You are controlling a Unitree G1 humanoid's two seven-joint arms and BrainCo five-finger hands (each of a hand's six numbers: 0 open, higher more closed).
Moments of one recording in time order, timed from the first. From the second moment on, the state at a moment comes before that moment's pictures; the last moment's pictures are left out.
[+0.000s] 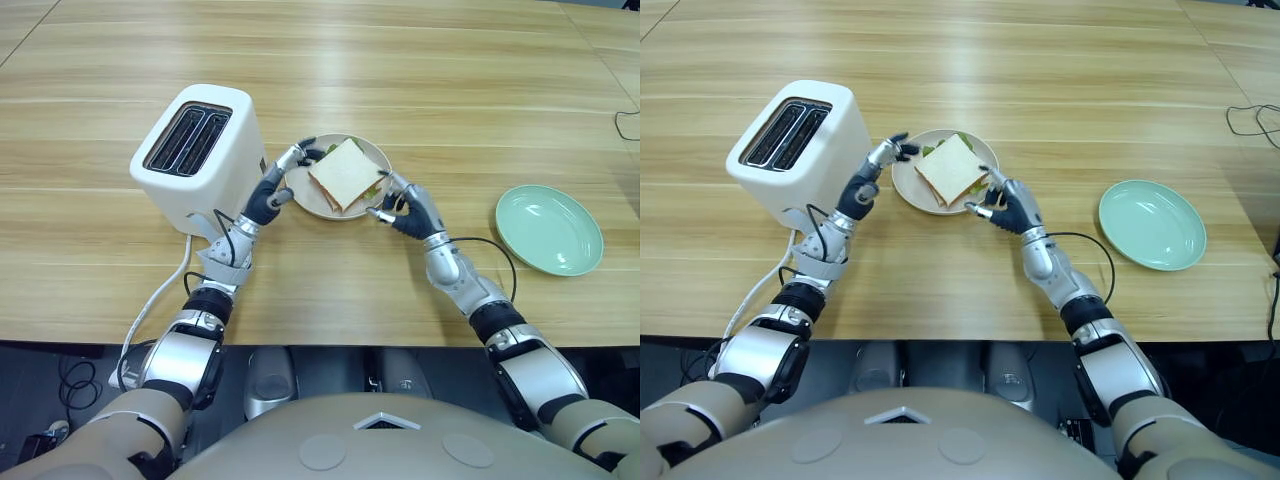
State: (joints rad) left arm -0.44 0.21 -0.14 0.89 -0.04 -1.10 -0.20; right arm -0.33 -0.31 0.27 0.69 -0.49 -0.66 -0.42
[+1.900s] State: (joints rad) left arm -0.35 0.05 -0.01 0.75 -0.04 -0.99 -0.24; right arm -0.18 -0.16 0.05 0.47 -0.36 -0.79 -0.37
